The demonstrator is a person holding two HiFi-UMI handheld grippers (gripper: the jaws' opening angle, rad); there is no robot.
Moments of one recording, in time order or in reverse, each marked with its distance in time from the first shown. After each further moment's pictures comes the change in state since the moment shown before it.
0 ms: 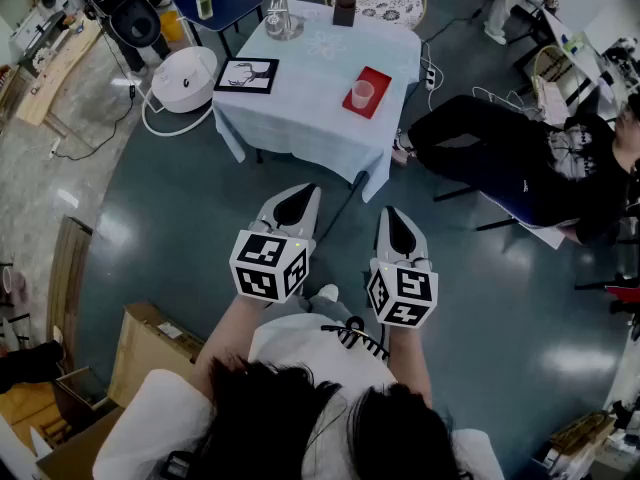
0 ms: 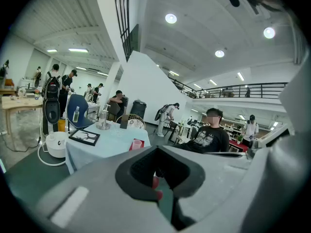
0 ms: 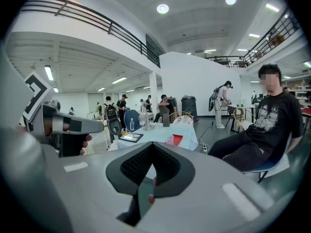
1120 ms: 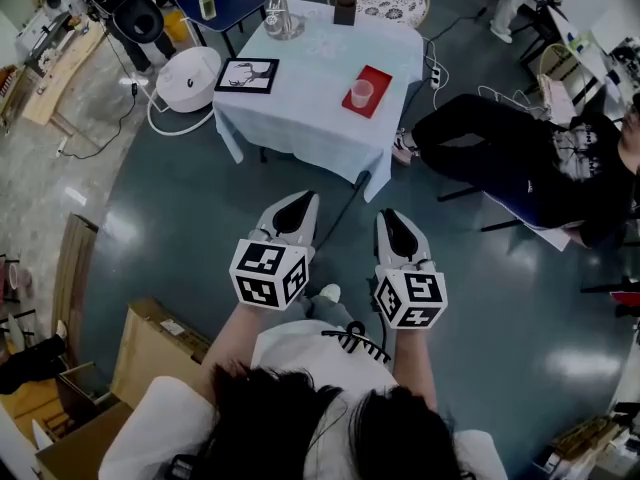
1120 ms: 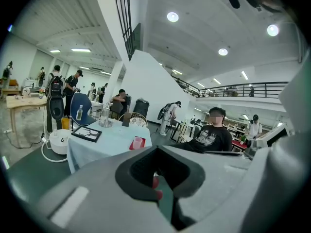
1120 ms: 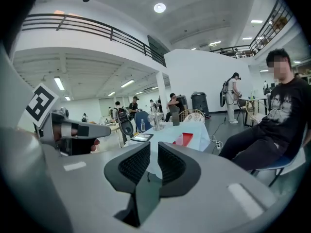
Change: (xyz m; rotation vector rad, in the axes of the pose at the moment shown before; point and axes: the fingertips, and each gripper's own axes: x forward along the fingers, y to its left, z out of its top) left arm 0.003 -0.011 -0.011 -0.016 0.014 0.041; right arm -0.002 -0.006 -0.005 0.040 0.004 0.159
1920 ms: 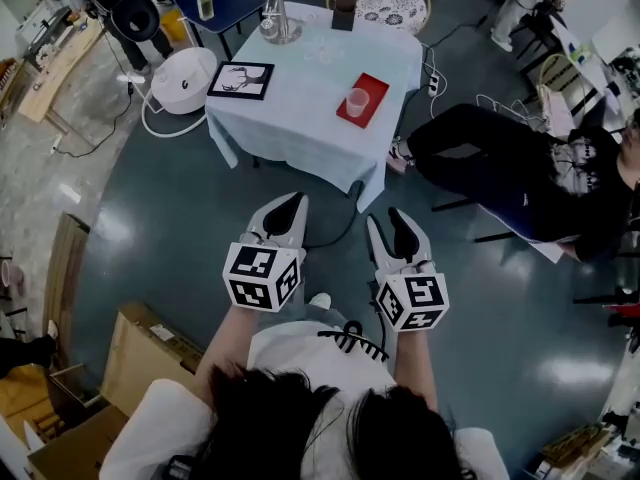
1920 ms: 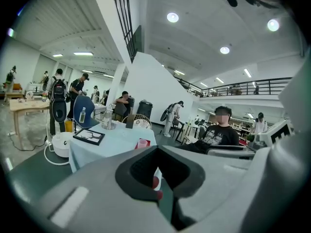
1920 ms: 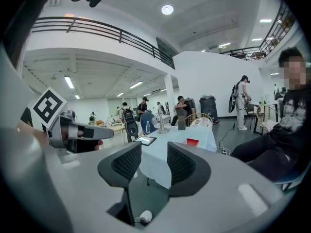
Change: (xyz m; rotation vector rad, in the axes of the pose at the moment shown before) left arm 0.027 0.022 0.001 0.009 -0.020 0.049; right arm 0.027 -0.015 0.012 -0.067 -0.030 0.090
